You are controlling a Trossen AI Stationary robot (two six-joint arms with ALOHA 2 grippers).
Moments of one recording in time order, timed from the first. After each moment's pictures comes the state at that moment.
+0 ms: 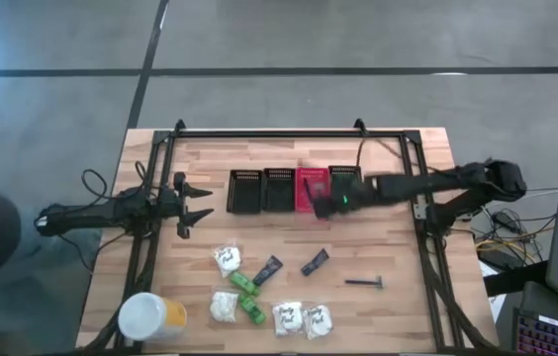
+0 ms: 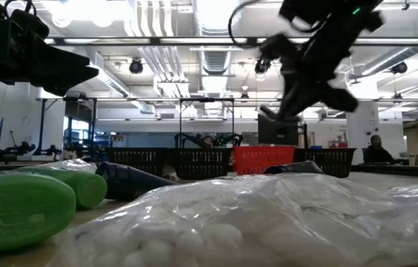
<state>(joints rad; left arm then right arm) 0.04 0.06 0.01 0.04 -0.12 0.00 -0.07 1.38 0.86 -0.42 0.13 1.20</state>
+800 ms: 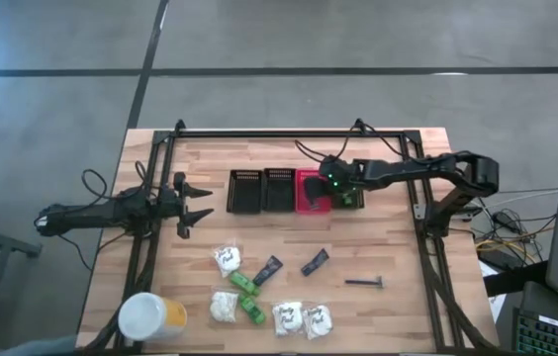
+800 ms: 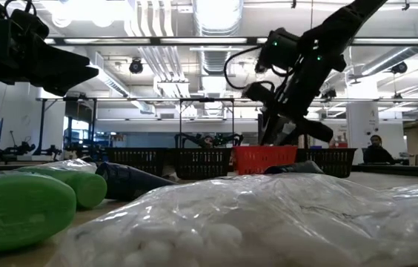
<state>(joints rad) 0.04 0.06 0.01 0.04 -0.12 0.00 -0.29 1.59 0.86 -0.25 0.03 1.15</state>
